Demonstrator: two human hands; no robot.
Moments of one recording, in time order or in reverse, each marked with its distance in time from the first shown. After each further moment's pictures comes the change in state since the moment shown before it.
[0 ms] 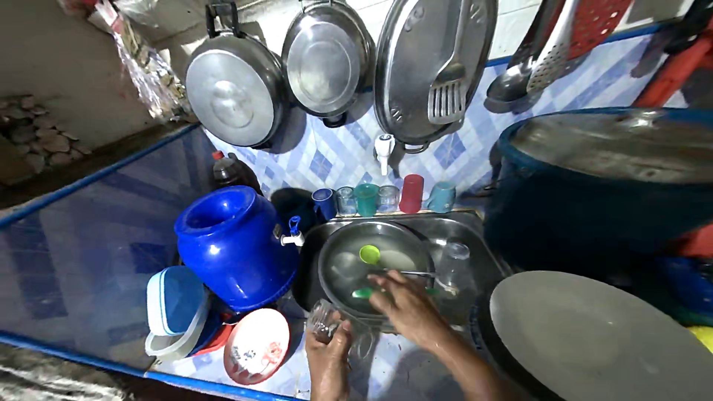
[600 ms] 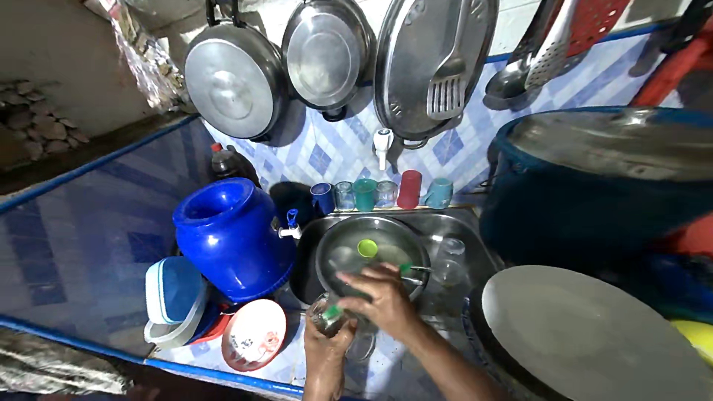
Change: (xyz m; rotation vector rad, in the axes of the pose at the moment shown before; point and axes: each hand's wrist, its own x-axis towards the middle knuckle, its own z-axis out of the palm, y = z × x) left_hand -0.012 0.015 0.001 0.159 -0.073 -0.007; right_hand 0.008 -0.005 0.040 0.129 0.431 -0.489
